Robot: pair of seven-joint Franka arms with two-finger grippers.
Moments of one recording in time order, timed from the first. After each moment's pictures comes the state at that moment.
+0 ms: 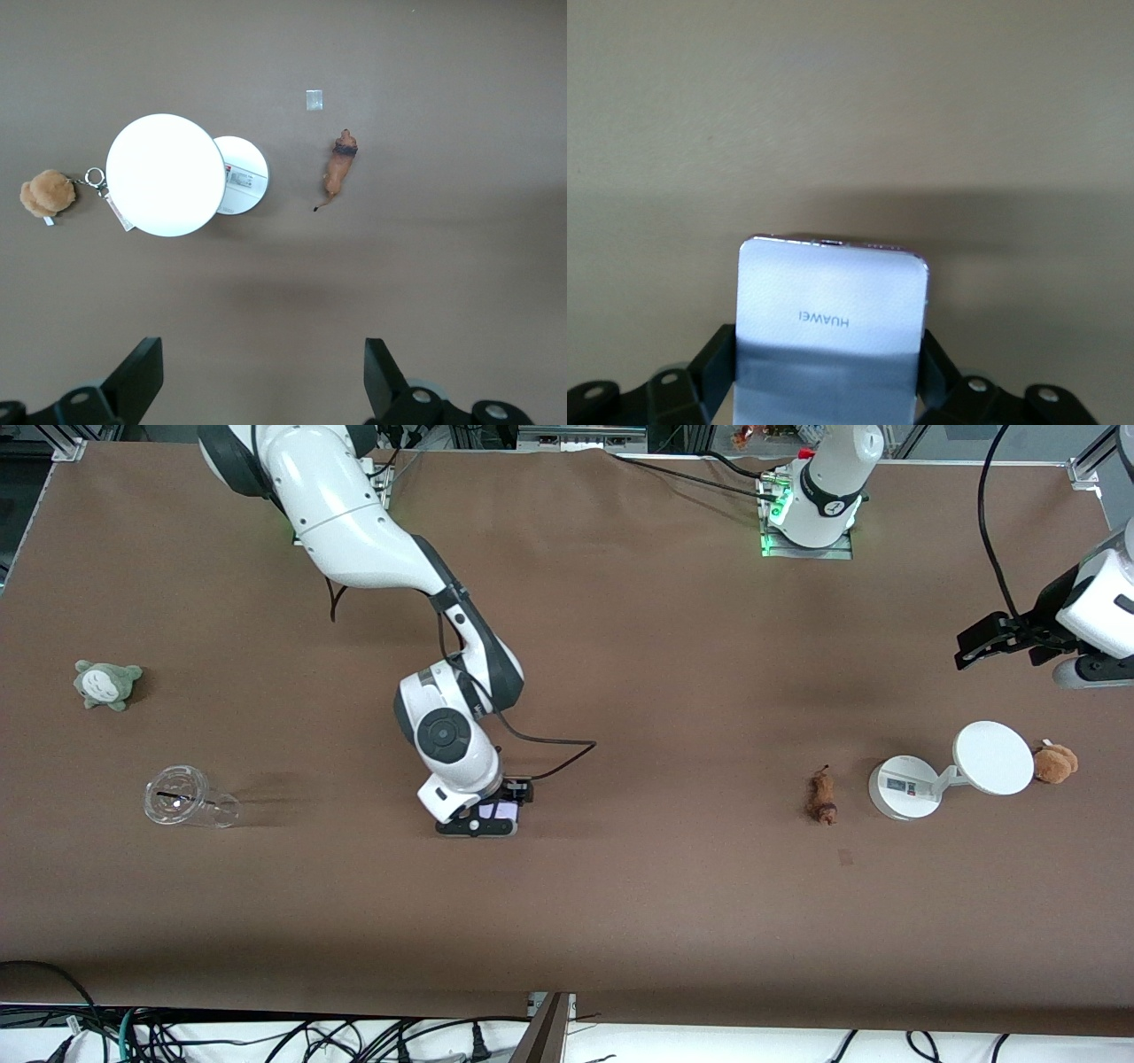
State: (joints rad) left arm 0.05 -0.02 -0.03 -1.70 0.01 1.64 -0.07; right arm 0.58 0.91 -0.09 -1.27 0.13 2.21 0.43
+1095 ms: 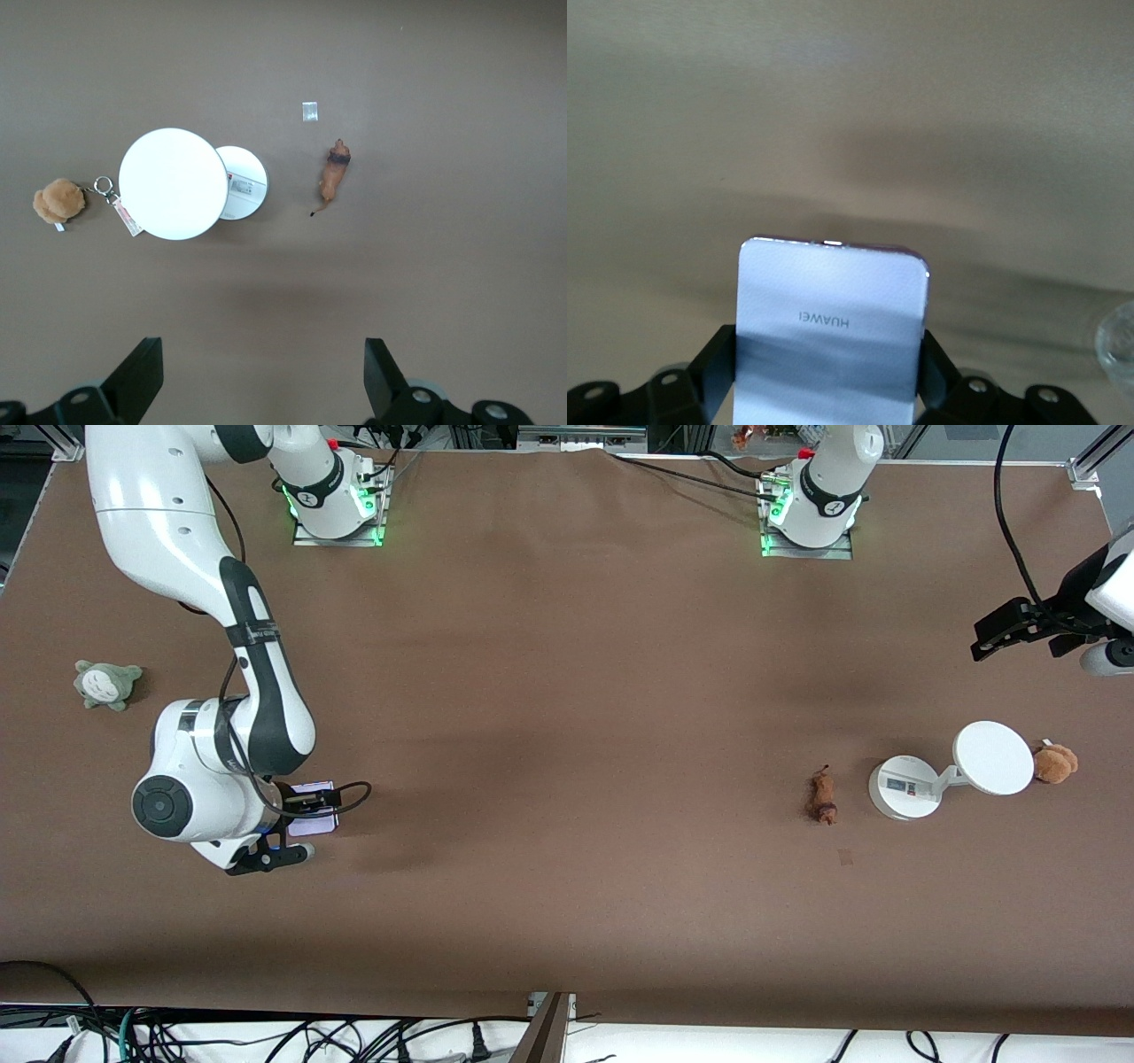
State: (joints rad) left arm 0.05 0.00 -0.03 -1.61 0.01 1.59 -0.07; right arm 0.21 0.79 -0.13 -1.37 0.13 1.97 -0.15
